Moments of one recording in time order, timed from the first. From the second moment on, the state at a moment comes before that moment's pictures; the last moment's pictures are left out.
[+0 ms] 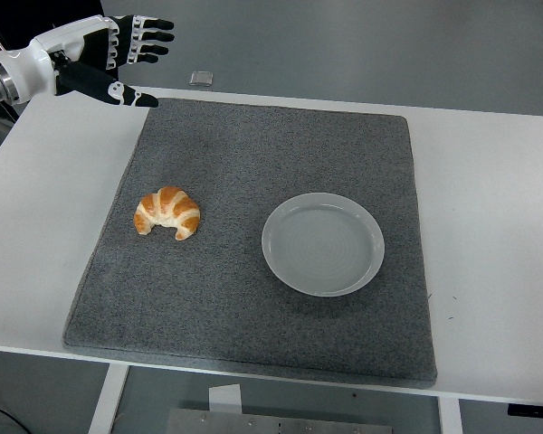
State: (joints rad) left arm -0.87 0.89 -0.69 -1.26 0.69 -0.39 -0.14; right arm 0.02 0.00 -0.16 0.12 0.08 0.03 -0.03
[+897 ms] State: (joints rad) left arm -0.82 0.96 -0.47 -1.45 1.22 -0.29 -0.14; right arm 0.02 0.00 -0.16 0.12 0.08 0.03 -0.03
